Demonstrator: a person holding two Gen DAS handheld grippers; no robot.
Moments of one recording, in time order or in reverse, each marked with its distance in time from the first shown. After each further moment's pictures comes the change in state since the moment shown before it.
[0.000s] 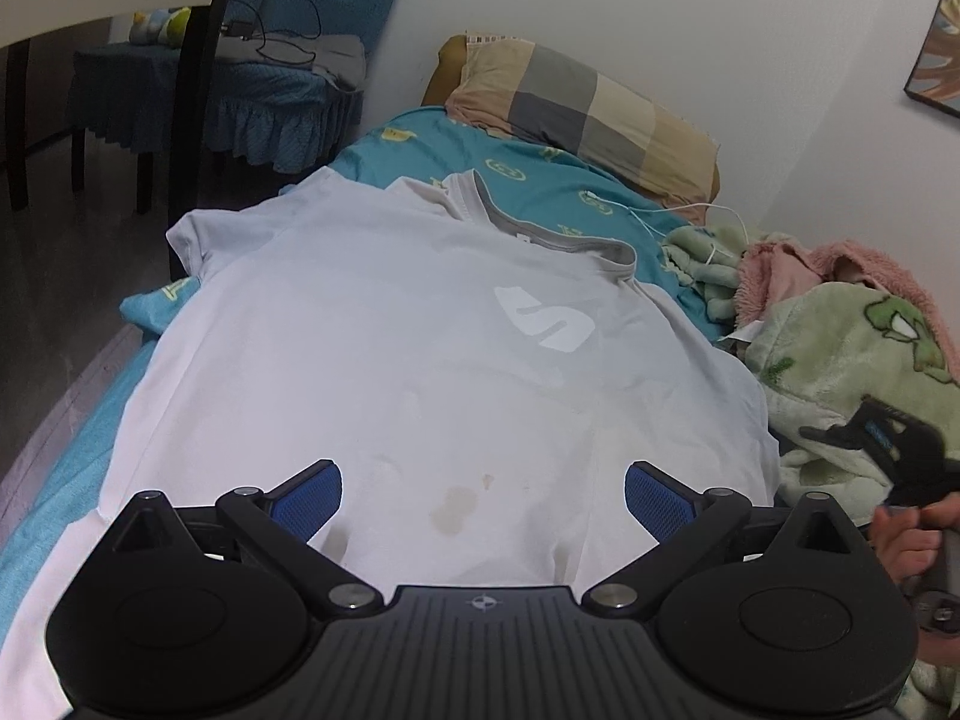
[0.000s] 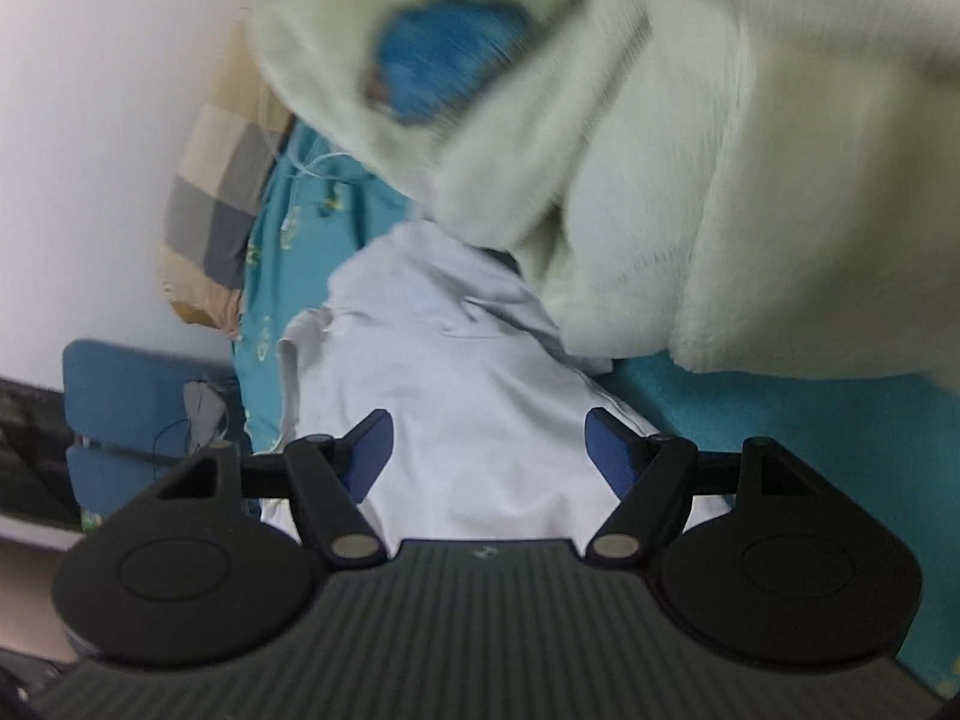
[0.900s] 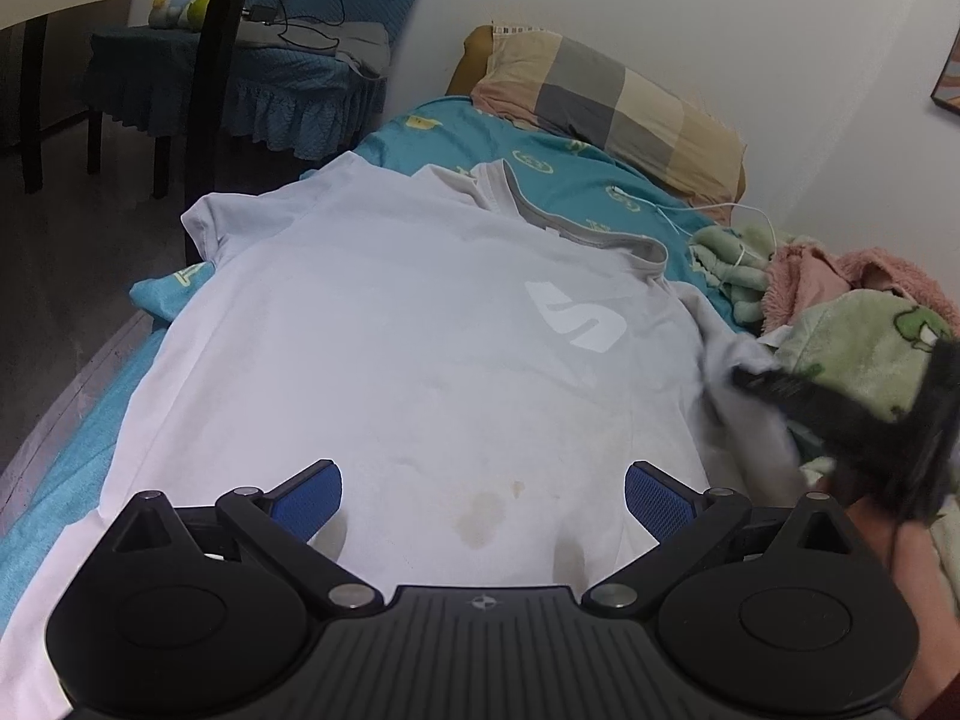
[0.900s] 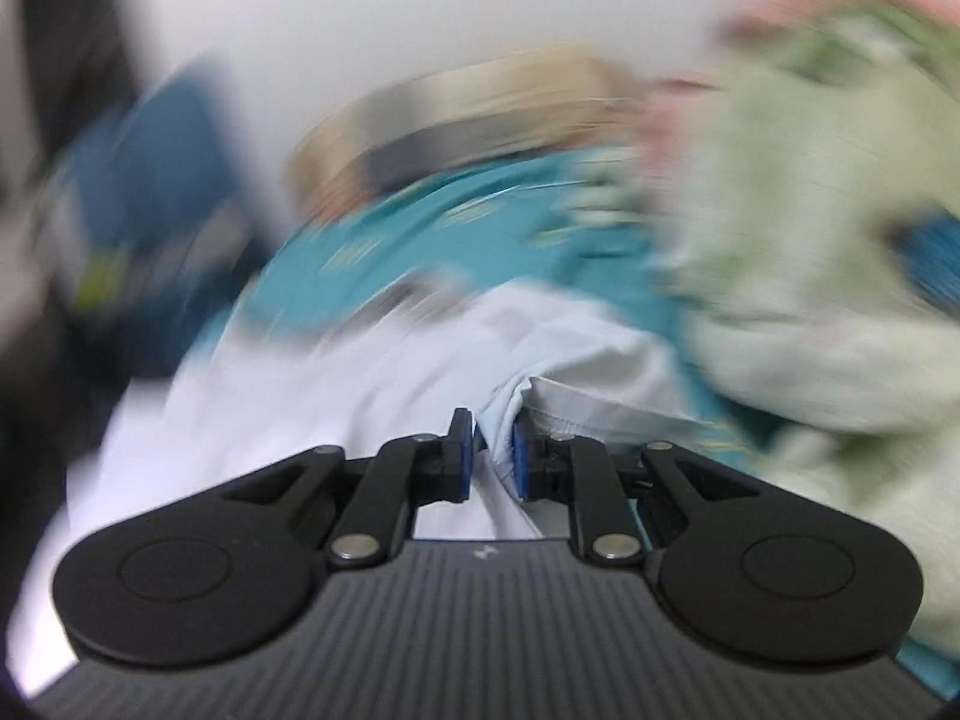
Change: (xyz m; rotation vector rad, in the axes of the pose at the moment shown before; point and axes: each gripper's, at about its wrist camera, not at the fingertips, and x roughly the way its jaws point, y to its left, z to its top) left arm 0.015 0.009 0.006 -0.026 0.006 0.038; right arm 0.051 0.103 -0.129 -1.119 -0.178 0.022
